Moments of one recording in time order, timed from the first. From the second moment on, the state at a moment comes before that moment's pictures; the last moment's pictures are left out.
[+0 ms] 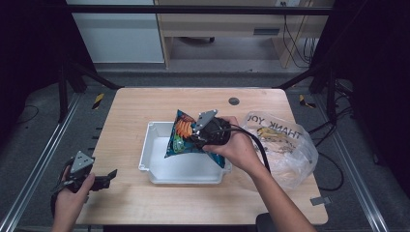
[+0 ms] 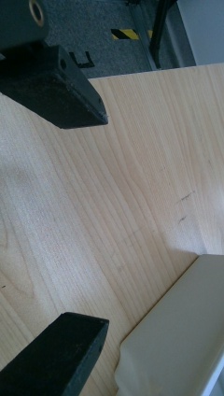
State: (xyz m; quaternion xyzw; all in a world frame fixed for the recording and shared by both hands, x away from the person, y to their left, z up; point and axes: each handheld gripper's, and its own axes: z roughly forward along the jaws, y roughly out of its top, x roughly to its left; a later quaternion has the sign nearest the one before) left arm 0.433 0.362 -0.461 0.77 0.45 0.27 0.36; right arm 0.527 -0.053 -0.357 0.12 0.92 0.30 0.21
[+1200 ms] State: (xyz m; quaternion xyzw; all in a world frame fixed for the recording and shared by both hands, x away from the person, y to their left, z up) left arm 0.433 0.362 -0.460 0.77 0.45 0.27 0.36; right arm 0.529 -0.020 -0.383 0.09 0.94 0.28 0.18
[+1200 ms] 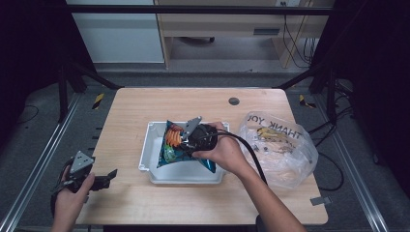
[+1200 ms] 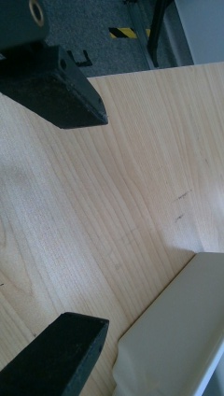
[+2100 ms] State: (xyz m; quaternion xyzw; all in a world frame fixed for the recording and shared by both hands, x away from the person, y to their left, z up) left arm 0.434 0.359 -0.461 0.78 0.44 0.26 0.36; right arm 0.533 -0.010 -0.404 0.08 0.95 0.26 0.16
